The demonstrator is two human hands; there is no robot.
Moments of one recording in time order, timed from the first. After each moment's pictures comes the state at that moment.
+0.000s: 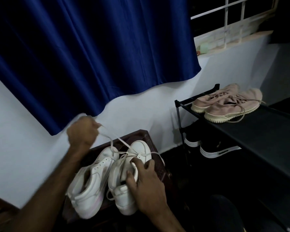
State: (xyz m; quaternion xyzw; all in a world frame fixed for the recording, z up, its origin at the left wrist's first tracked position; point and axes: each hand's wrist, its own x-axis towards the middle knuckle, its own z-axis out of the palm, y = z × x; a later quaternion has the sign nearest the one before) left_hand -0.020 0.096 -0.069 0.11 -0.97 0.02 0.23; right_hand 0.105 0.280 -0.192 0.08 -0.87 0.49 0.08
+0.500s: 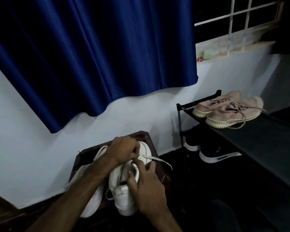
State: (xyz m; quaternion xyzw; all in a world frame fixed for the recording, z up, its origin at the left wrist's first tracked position) left_hand 0.002 0.170 -0.117 -0.19 -0.98 0.07 0.02; right_hand 0.107 0.281 -0.191 0.09 -0.87 0.48 0.07
